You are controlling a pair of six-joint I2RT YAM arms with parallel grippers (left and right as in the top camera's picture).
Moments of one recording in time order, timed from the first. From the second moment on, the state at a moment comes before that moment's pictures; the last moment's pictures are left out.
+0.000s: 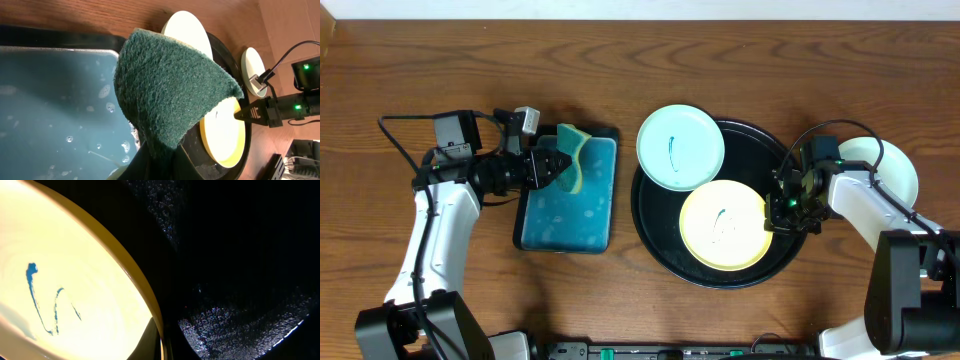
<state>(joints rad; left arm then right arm) 0.20 1.47 0.96 -0.61 0.88 0.09 0.02 1.70 0.88 -0.78 -0.29 0.12</state>
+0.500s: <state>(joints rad) 0.20 1.47 0.96 -0.61 0.88 0.08 0.02 1.70 0.88 -0.78 -0.29 0.12</state>
